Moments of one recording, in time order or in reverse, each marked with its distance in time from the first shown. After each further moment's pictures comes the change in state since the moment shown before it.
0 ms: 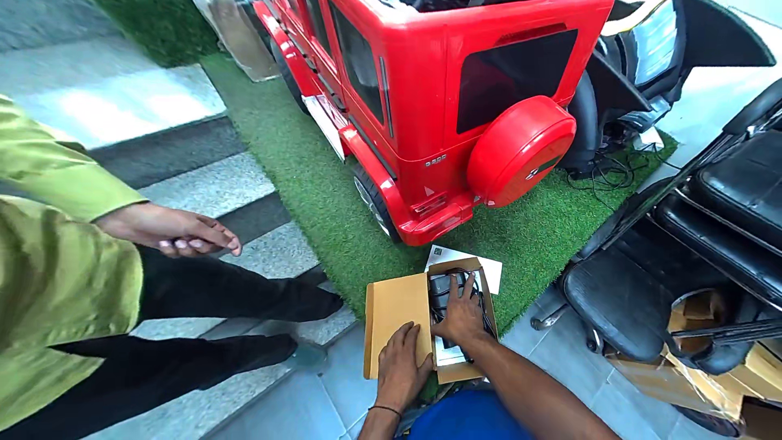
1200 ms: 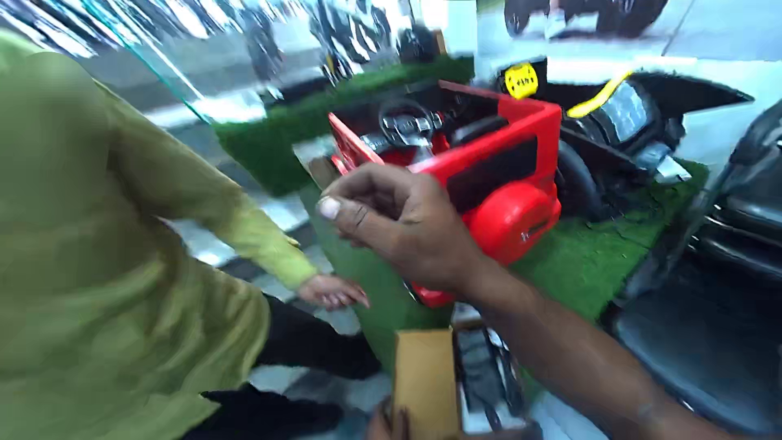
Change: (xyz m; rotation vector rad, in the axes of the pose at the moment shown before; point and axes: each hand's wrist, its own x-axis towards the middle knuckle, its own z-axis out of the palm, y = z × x) left_hand -0.031 -0.016 -0.071 -0.281 0.231 -0.472; right_hand -0.139 -0.114 -0.358 1.119 0.269 -1.433
